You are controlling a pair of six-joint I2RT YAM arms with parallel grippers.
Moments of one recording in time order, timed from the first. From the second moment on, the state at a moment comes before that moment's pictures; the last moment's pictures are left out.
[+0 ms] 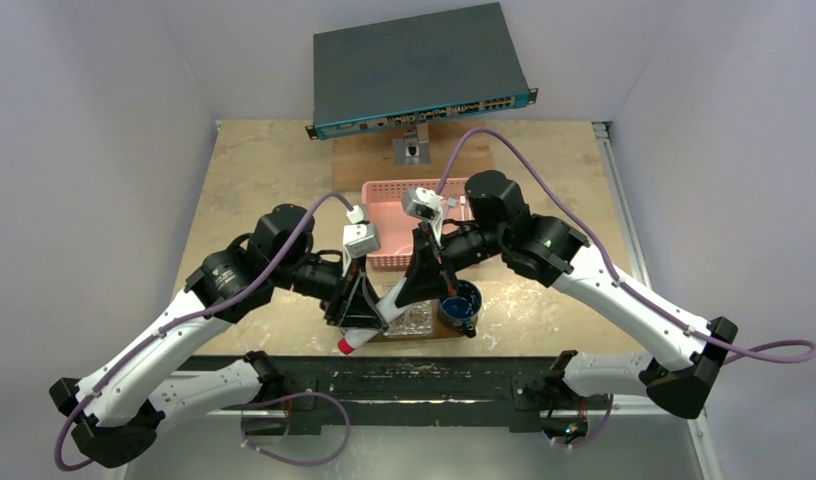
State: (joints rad) left arm -0.79 0.91 1.13 -0.76 0.83 -0.20; right arm 0.88 1.22 1.32 -0.52 -0.94 0.13
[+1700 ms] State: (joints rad) left arm -0.79 0.64 1.14 -0.91 0.03 -0.18; right arm 1.02 1.46 1.73 -1.29 0.01 0.18
